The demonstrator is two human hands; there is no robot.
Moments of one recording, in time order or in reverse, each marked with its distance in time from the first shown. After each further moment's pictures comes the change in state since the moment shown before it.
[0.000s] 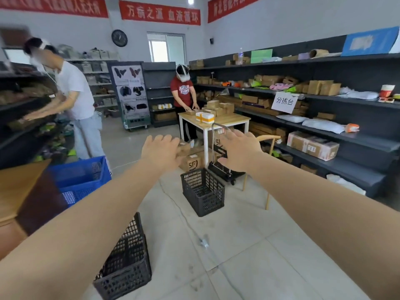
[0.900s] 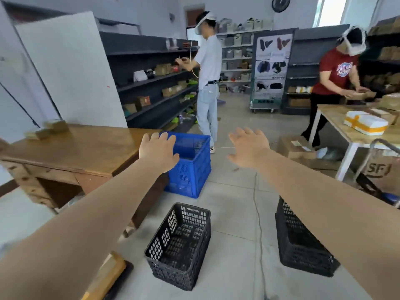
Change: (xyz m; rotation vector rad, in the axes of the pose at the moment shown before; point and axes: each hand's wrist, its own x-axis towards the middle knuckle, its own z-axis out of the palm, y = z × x) left_hand 0.225 -0.163 0.152 0.282 -0.297 -0.744; right_hand 0.466 -0.098 0.129 0.230 0.077 -0.657
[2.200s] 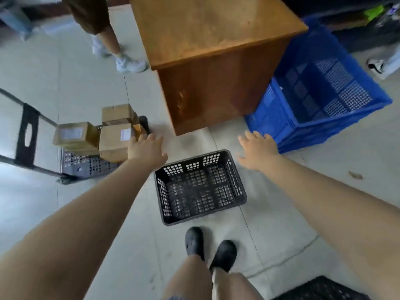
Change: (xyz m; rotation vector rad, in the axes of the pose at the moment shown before) left_hand 0.219 -0.035 0.399 -0.234 -0.807 -0.912; right_hand 0.525 -0.168 0.345 -0.132 -0.337 -1.004
